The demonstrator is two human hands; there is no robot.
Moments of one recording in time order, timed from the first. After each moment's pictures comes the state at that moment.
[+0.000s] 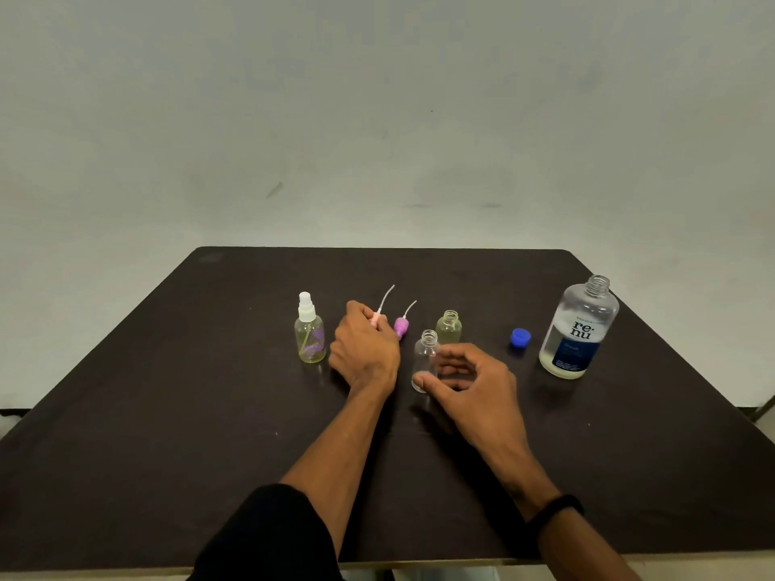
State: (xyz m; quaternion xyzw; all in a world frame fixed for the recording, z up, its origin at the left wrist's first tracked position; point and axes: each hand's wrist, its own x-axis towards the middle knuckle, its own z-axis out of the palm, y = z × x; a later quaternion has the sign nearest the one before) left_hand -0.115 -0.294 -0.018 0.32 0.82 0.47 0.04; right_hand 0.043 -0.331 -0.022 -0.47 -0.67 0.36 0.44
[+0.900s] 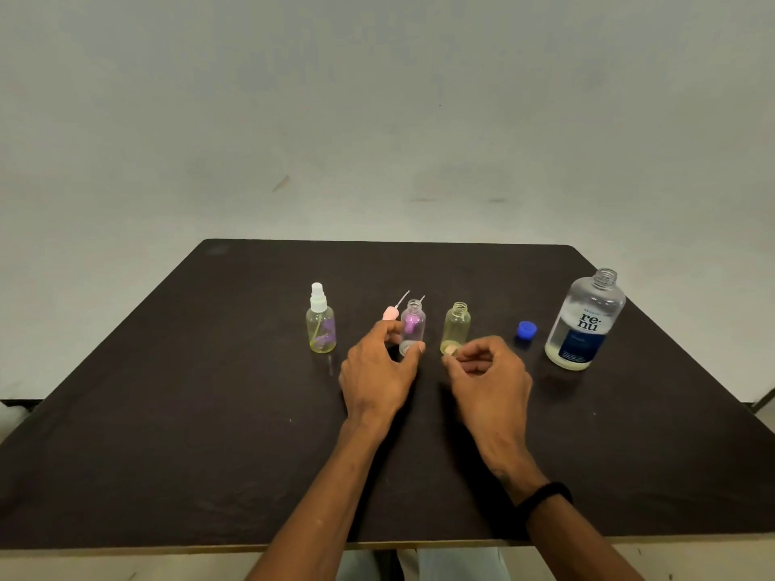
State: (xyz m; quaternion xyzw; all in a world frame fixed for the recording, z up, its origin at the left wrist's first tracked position) left_hand -0.112 -0.355 -0.027 0.47 0.75 0.47 0.10; right_hand 0.030 -0.342 -0.019 -0.57 -0.60 0.28 0.49
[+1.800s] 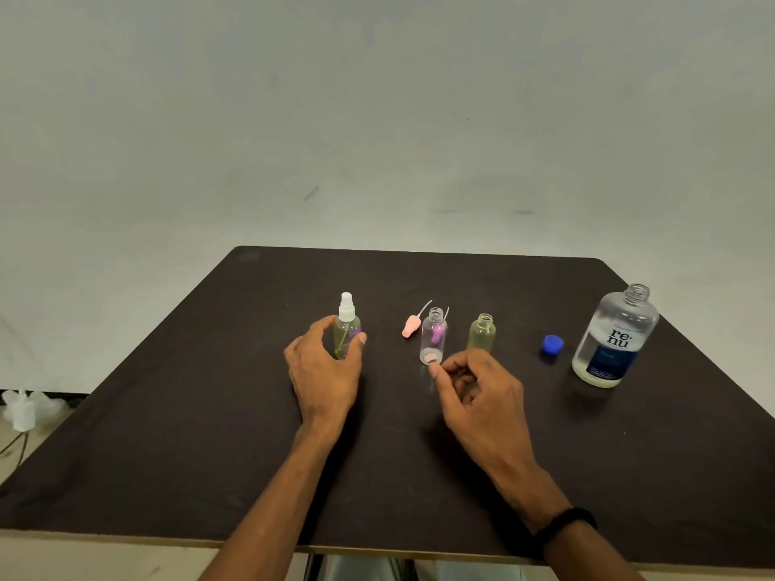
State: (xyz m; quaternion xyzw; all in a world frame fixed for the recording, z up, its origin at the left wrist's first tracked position) left_hand -0.189 -0.382 -0.029 0.35 0.74 0.57 0.05; right_hand 0.013 -0.354 -0.027 -0.38 -0.76 0.18 0.50
